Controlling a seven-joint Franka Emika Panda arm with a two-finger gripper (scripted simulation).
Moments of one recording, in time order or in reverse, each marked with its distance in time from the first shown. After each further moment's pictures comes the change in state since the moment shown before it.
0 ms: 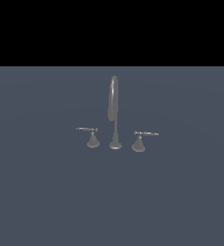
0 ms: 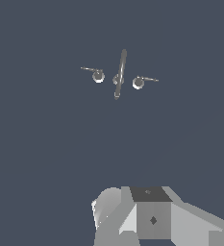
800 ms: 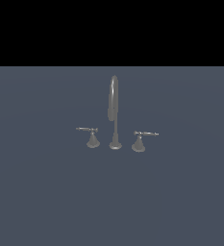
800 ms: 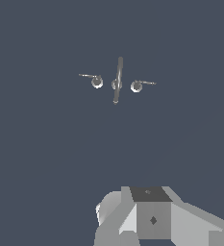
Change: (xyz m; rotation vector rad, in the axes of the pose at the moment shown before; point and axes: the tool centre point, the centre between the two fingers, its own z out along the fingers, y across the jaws) arm 0.008 0.001 -0.007 0.008 0.018 0.042
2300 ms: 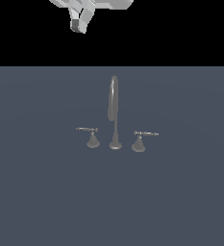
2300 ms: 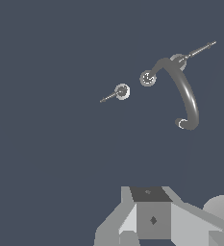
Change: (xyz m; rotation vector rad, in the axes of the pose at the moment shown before) arm 0.147 -0.074 0.122 0.246 -0.189 0.555
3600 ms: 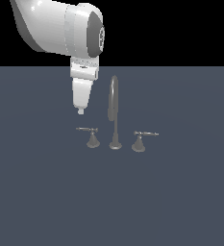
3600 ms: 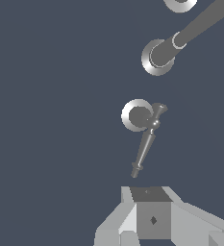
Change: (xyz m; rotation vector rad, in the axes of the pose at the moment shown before) arm 0.115 -0.052 0.214 -0.050 0.102 0.833
